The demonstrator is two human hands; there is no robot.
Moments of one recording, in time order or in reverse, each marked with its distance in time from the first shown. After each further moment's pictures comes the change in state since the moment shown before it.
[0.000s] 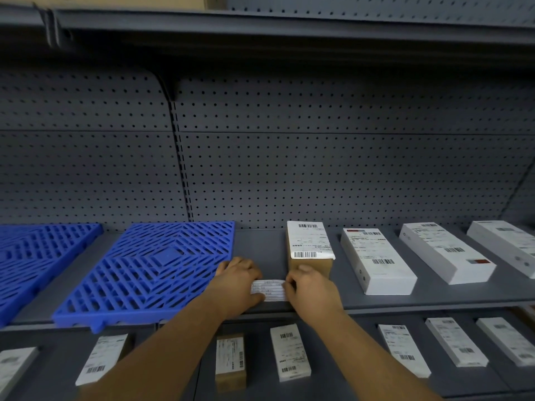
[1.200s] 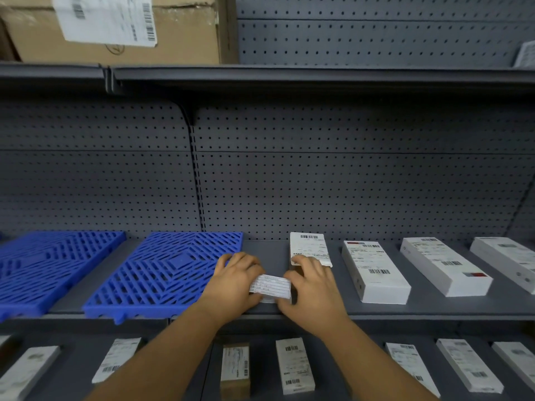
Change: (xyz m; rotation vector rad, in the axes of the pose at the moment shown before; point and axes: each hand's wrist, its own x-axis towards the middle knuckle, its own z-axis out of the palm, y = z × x) left_hand -0.033 0.010 -0.020 0.084 0.399 0.105; right_hand -0.021 0.000 -0.025 -0.069 0.244 -0.270
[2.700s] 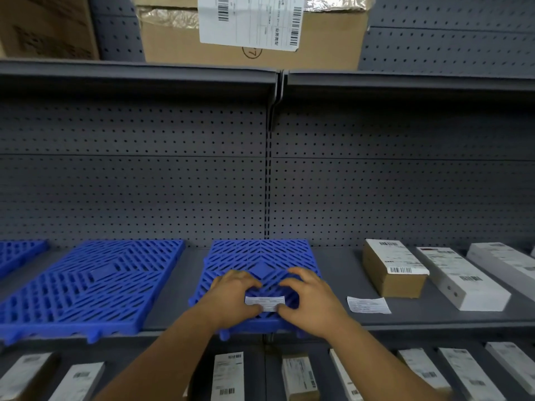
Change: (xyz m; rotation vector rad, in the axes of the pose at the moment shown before) left_hand -0.087 -0.197 -0.048 -0.227 -0.336 -0.193; right_hand 0.077 -0.180 0.084 0.215 -0.342 0.122
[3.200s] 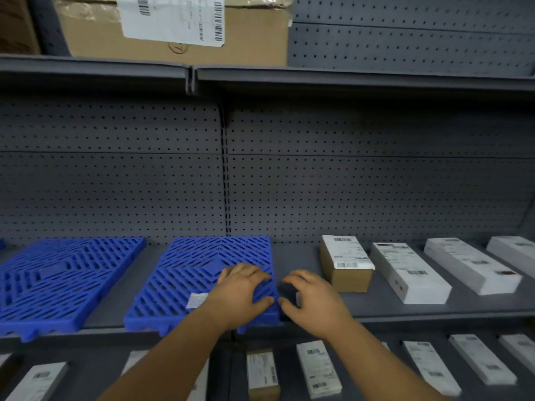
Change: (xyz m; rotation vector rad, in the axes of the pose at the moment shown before) left_hand 0.034 0.119 0.033 0.121 0.081 0.107; right_hand -0.050 0.089 -0.051 -0.024 0.104 -0.017
